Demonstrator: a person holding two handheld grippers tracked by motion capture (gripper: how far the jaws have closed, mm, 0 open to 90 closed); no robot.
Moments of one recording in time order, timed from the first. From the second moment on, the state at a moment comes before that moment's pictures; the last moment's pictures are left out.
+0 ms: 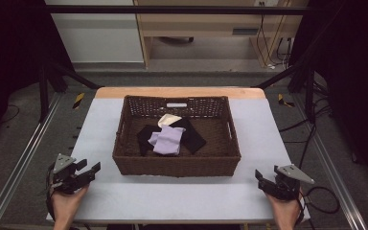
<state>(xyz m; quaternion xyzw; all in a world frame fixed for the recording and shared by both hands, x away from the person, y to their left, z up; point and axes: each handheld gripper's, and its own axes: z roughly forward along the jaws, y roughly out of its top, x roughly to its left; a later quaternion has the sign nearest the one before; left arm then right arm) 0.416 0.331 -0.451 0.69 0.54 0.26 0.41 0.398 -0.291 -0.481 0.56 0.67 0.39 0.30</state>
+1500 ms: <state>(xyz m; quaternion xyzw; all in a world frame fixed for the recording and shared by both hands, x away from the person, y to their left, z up) 0.424 0.294 -0.369 0.66 0.49 0.27 0.51 0.399 -0.284 -0.483 0.54 0.68 0.39 0.31</state>
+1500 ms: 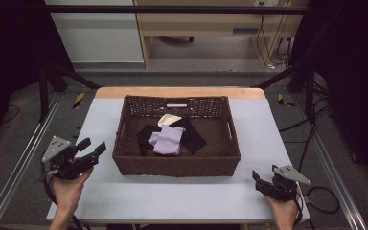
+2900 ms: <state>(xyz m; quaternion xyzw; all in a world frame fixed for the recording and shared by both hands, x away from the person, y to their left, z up) 0.536 0.140 -0.355 0.75 0.43 0.26 0.44 0.412 -0.276 -0.484 0.53 0.67 0.40 0.33</state>
